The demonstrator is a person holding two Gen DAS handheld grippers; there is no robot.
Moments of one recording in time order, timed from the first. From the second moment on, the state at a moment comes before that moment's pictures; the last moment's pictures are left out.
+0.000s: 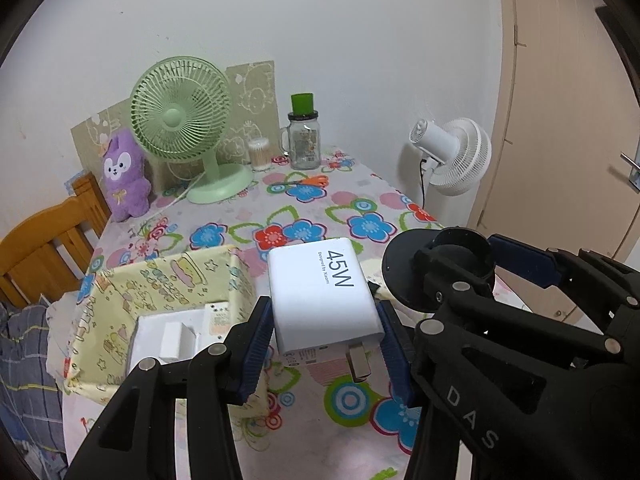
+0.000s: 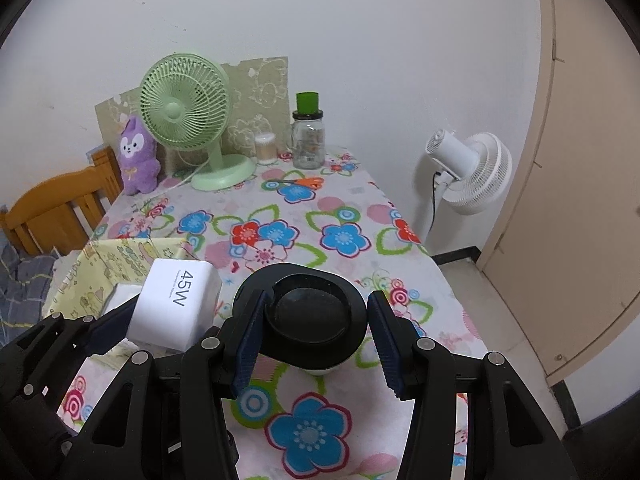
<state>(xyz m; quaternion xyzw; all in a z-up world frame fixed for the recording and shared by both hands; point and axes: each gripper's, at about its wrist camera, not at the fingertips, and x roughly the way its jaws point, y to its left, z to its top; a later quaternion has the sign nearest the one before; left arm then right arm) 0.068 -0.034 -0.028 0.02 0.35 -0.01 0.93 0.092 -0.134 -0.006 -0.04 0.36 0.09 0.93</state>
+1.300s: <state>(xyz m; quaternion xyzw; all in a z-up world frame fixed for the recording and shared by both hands) 0.083 0.066 -0.039 -0.01 0.38 0.05 0.92 0.115 -0.032 -0.007 -0.06 0.36 0.16 0.92</state>
